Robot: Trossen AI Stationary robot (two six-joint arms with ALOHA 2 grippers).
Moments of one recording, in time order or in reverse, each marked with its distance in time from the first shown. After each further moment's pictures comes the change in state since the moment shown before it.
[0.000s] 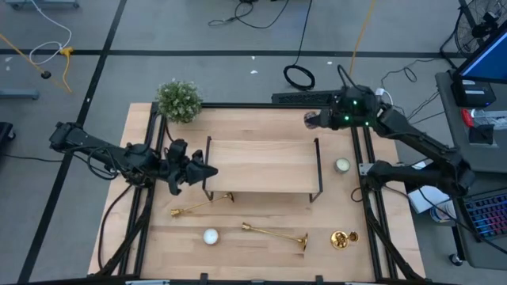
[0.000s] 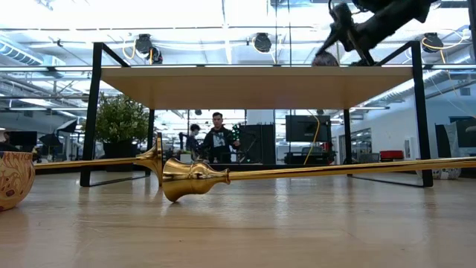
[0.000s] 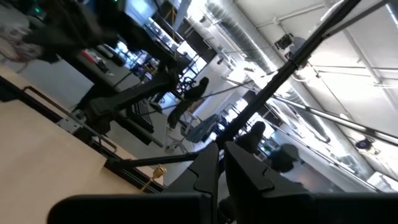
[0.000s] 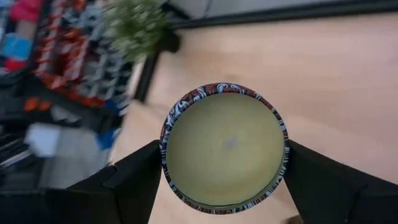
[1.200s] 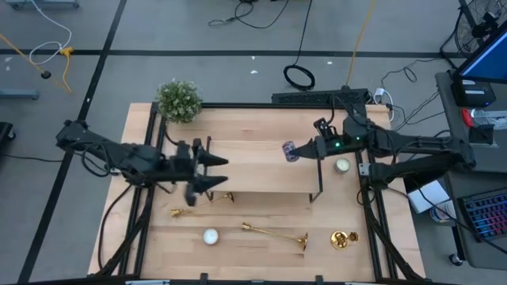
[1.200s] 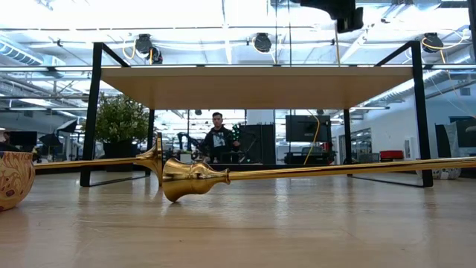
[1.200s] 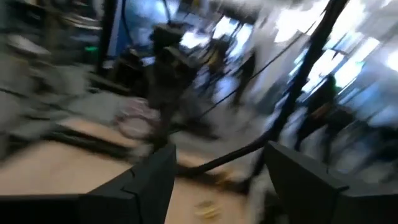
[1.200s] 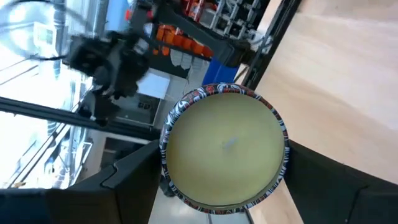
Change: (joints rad) left arm -0.070 0.205 0.444 -0.473 -0.215 0.451; right arm 0.606 0.020 0.001 0.408 0.177 0.363
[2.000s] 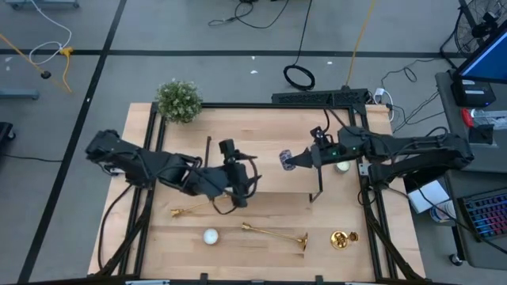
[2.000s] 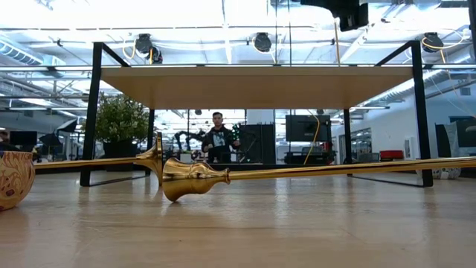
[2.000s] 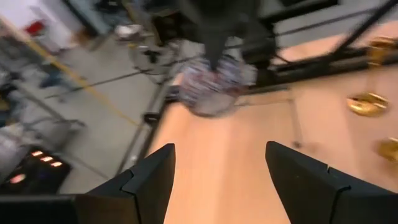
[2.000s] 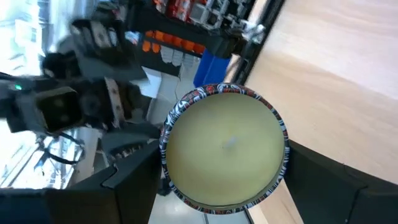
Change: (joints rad) left arm 0.046 0.470 0.509 -0.531 -0.290 0.349; right arm 0.119 0.043 0.000 -0.009 0.117 0.031
